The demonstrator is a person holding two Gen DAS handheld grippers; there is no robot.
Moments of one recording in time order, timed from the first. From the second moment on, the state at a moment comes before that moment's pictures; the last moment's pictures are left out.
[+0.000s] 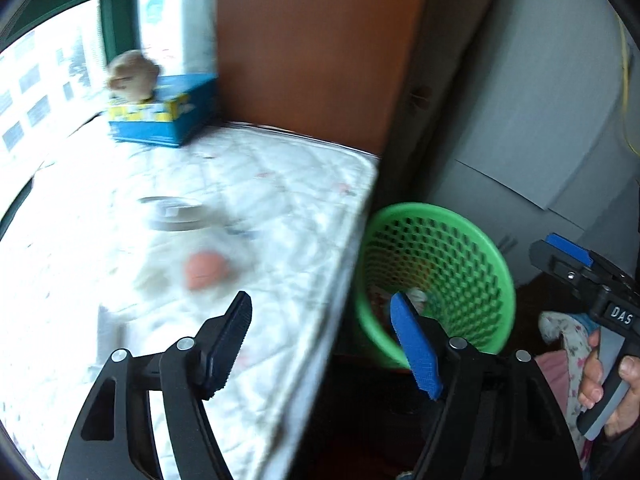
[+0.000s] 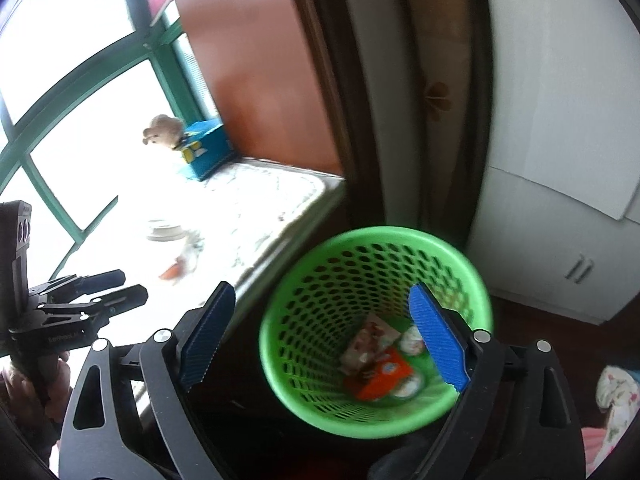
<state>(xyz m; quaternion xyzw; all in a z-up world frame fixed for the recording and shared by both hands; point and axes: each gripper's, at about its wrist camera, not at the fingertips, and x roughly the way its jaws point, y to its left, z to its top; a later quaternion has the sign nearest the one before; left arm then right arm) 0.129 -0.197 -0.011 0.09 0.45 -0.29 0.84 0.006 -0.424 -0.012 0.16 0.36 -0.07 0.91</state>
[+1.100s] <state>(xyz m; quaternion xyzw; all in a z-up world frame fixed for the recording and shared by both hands) 0.204 0.006 -0.047 0.01 0.49 -0.13 0.86 0.239 -0.259 -0.035 0.18 0.45 0.14 0.86</state>
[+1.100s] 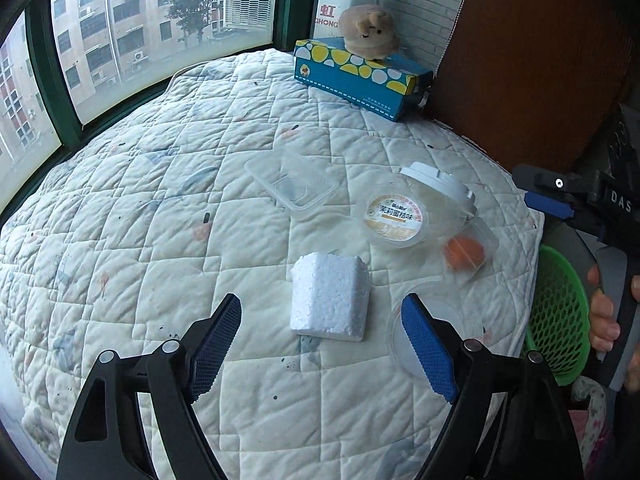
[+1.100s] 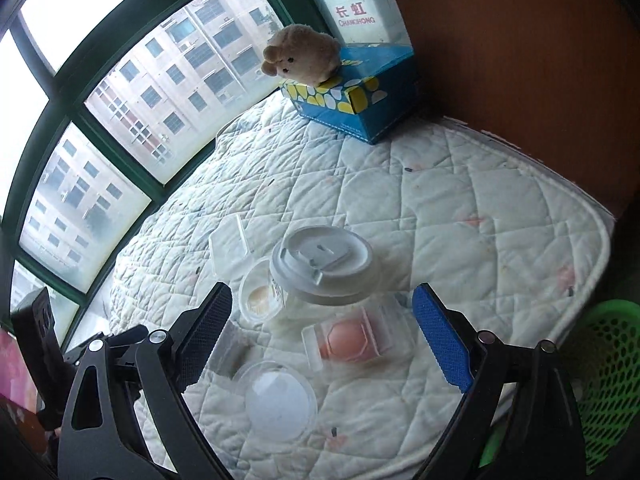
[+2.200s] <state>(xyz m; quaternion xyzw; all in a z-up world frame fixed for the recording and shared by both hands) 0.243 -0.001 -0.096 0.01 0.53 -0.15 0.83 0.293 -0.241 -0.084 0.18 0.50 0.14 0.84</state>
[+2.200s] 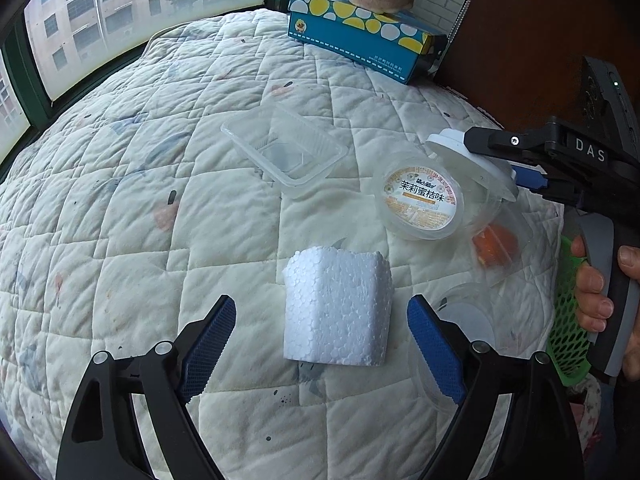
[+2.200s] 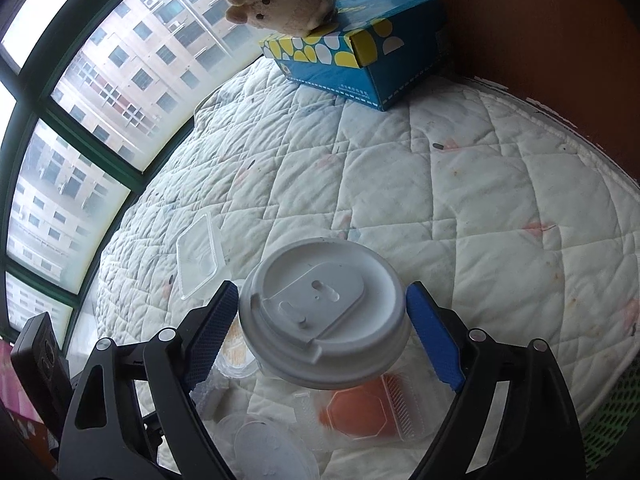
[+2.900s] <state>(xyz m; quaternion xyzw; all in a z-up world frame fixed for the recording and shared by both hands) 0.230 -0.005 -0.087 0.01 0.52 -0.16 0.84 0.217 -0.282 -0.034 0.19 0.44 0.12 0.87</state>
